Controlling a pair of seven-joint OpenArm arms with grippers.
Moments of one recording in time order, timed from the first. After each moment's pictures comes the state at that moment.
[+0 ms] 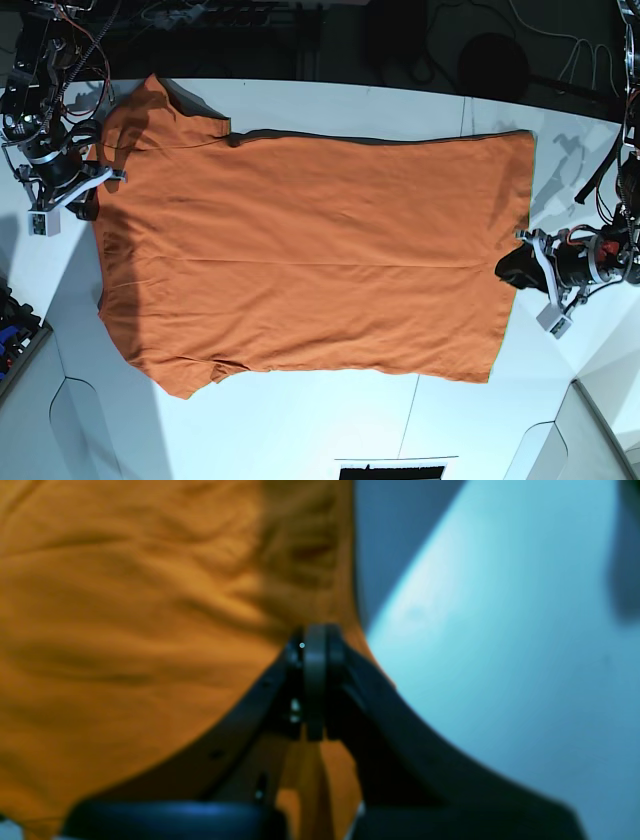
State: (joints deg) left arm -17.4 -43.6 12.5 69.4 -51.9 -38.1 48.7; right arm -10.2 14.6 20.6 95.6 20.5 17.6 -41.1
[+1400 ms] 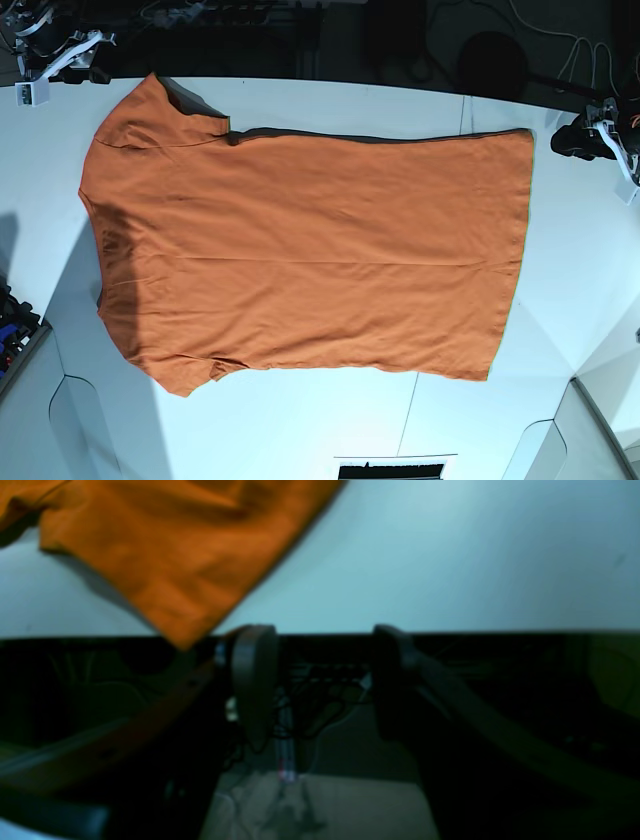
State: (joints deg) left arm 20.1 -45.0 -21.1 72.5 -66.6 -38.1 59.7; right arm -39.7 14.9 31.0 105.7 37.2 22.1 -47.5
